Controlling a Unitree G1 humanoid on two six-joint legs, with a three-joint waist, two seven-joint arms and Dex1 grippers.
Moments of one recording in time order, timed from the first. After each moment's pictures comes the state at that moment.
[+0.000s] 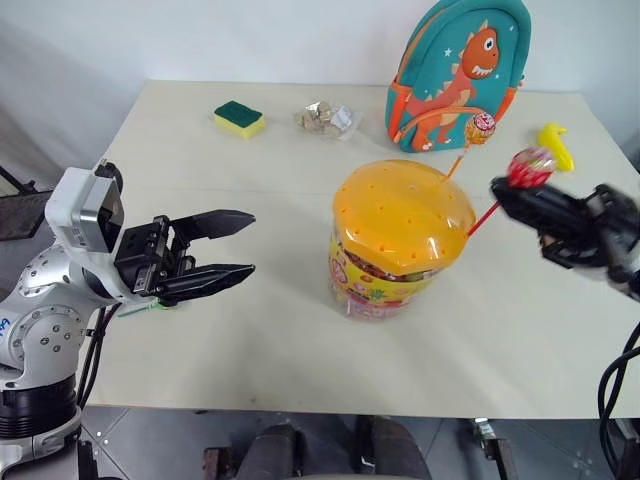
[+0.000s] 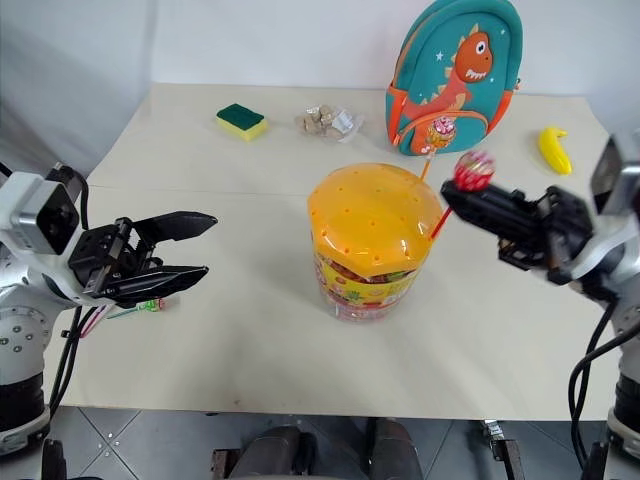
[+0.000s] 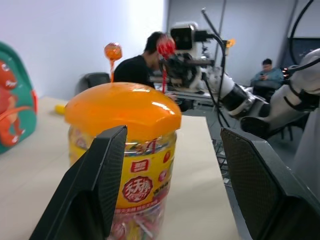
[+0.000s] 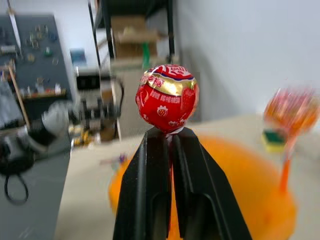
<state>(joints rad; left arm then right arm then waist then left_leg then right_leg) -0.37 0.71 0.33 -0.34 -1.01 0.58 -1.14 -0.39 -0.83 -0.51 -0.29 1.28 0.64 0.99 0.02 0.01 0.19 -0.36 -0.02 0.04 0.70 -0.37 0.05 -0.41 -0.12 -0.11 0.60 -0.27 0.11</state>
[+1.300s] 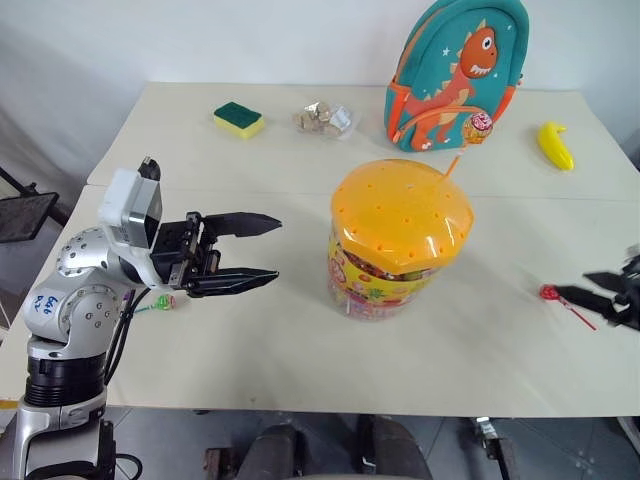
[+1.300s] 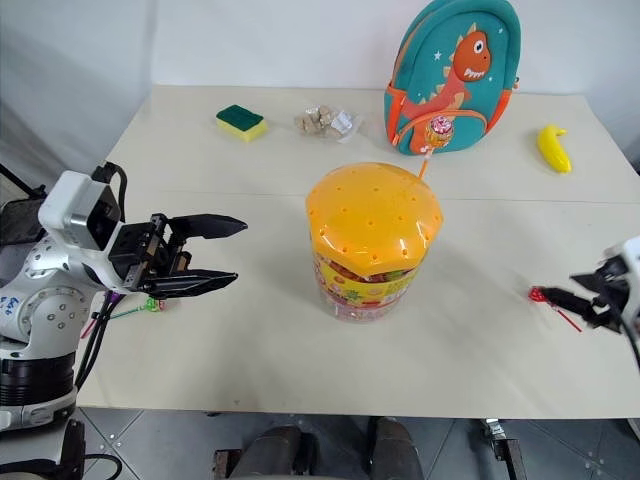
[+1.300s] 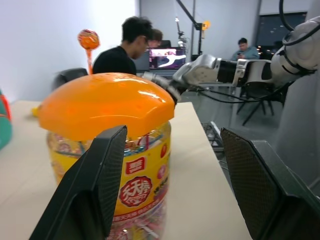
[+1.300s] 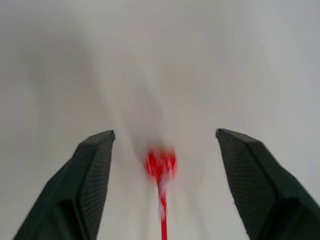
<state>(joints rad) -0.46 0.68 0.23 -0.23 -0.88 0.46 -1.22 -0.08 -1.08 -0.53 0.19 0.56 0.48 1.00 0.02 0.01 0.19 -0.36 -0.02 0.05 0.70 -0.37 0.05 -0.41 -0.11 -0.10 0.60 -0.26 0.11</state>
